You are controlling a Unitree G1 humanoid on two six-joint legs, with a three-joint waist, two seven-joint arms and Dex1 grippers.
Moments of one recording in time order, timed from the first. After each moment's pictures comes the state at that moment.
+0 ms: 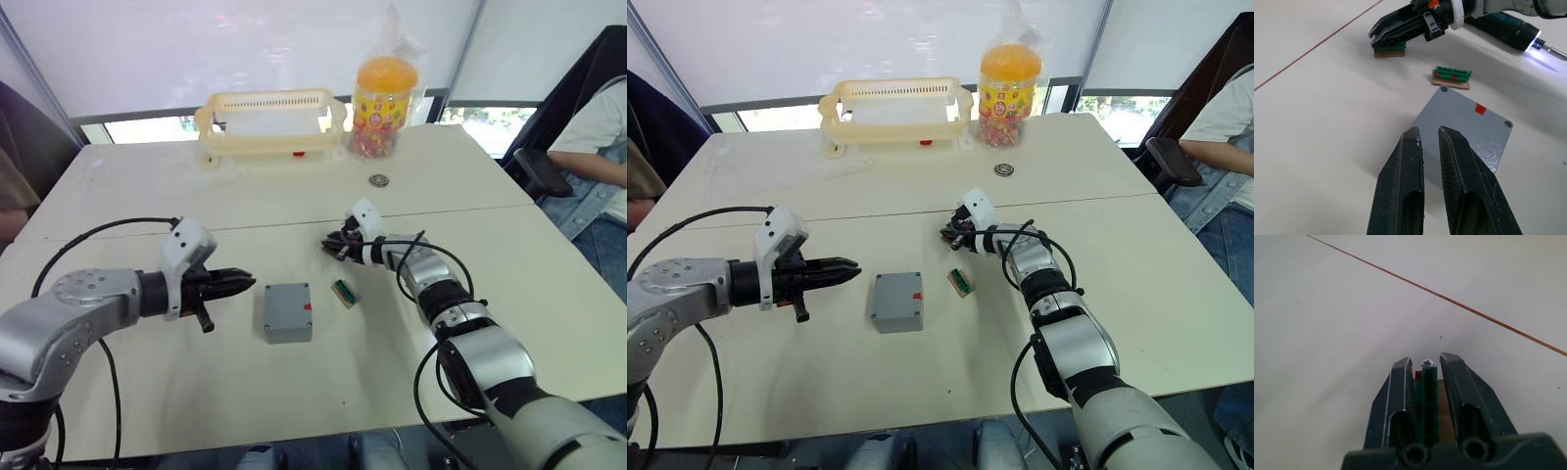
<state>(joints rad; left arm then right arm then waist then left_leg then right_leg) -0.32 0.88 0.17 -0.51 -0.76 0.99 -0.73 -1.03 -0.24 0.12 1.01 0.02 0.08 0.74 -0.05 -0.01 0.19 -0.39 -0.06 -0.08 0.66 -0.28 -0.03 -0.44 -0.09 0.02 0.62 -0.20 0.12</state>
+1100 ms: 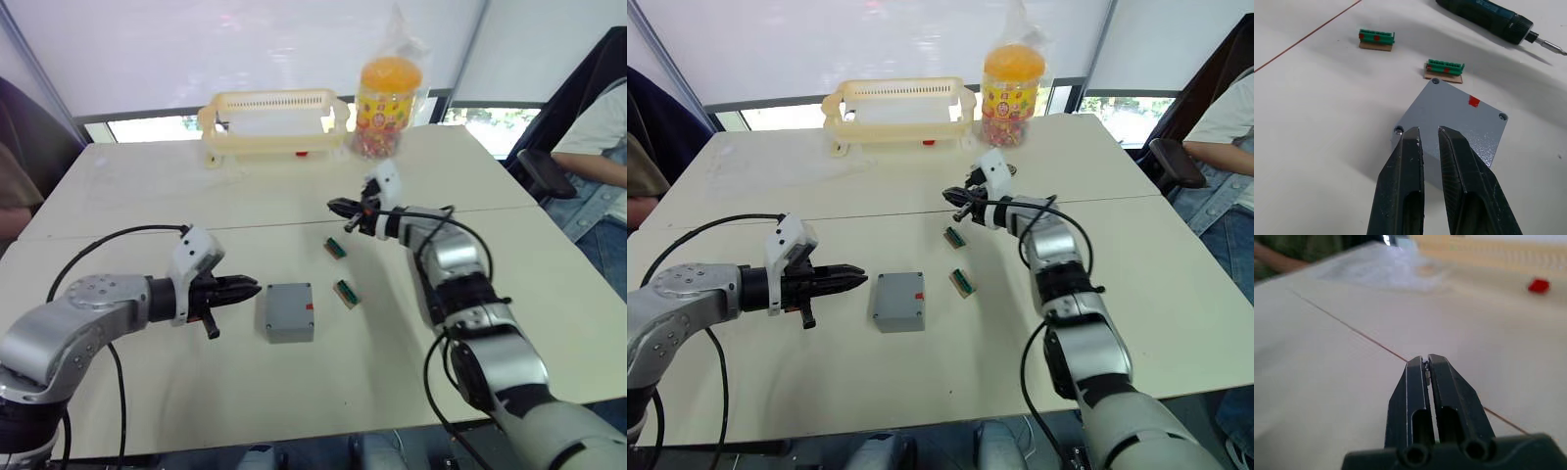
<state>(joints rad) -0.32 0.87 0.12 -0.50 -0.73 0.95 -0.77 -0.89 -0.34 0.03 0.37 0.18 0.39 0.86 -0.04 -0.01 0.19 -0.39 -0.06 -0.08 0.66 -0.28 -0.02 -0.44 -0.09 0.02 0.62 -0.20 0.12</state>
